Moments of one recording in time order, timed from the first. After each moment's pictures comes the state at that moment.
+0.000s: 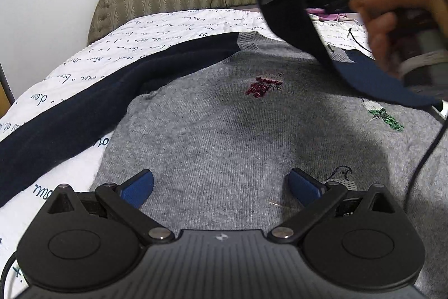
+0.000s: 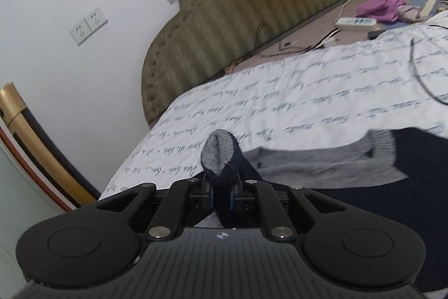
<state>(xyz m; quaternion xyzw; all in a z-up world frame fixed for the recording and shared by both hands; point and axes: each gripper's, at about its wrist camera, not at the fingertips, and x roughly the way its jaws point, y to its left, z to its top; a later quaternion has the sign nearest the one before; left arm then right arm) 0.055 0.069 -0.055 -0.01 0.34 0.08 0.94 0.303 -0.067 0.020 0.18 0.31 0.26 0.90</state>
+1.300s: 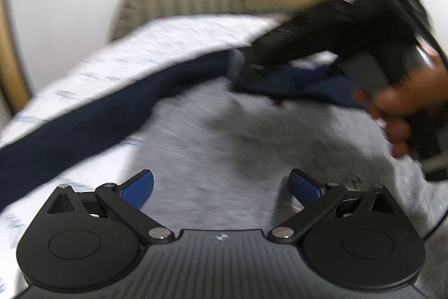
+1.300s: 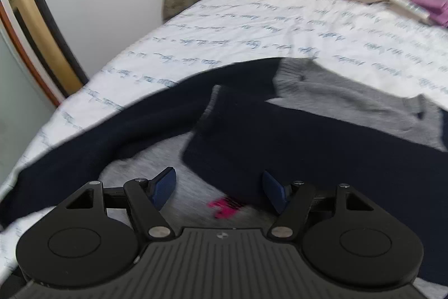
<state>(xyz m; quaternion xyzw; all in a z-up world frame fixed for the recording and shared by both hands) 0.033 0.078 -0.033 -0.02 0.31 0.15 0.94 0.267 -0.014 -0.011 0.00 0.40 0.30 0.86</state>
